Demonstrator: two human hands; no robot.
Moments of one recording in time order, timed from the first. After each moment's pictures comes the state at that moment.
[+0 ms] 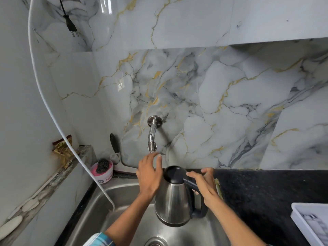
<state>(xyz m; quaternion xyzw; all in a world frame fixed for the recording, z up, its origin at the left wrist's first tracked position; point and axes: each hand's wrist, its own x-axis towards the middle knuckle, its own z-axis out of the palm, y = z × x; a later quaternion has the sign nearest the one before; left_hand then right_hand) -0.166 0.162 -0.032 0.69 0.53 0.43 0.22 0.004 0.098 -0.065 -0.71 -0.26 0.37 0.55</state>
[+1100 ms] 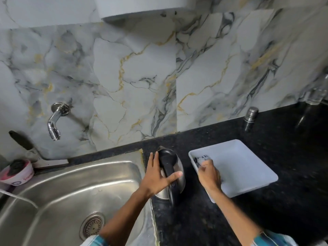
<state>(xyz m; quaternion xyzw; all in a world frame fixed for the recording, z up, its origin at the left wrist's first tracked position) 0.056 -0.062 -0.078 0.82 0.37 0.13 0.40 0.227 -0.170 -0.115 -0.89 -0.20 0.13 0.40</state>
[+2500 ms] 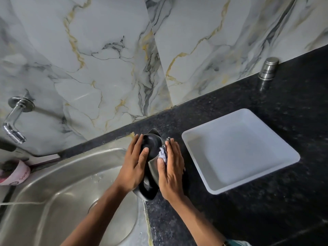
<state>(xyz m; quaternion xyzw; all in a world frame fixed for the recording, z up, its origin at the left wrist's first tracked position) 0.084 -0.044 -0.078 0.84 0.38 0.17 0.36 0.166 -0.126 -0.162 -0.70 -0.36 0.05 0.61</state>
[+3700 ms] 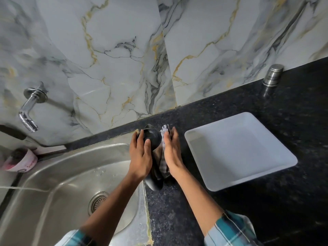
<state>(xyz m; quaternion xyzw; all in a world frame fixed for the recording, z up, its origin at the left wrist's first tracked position) 0.099 -0.047 -0.096 0.79 0.46 0.25 0.34 0.204 -0.087 -0.129 -0.65 -0.20 0.36 0.64</state>
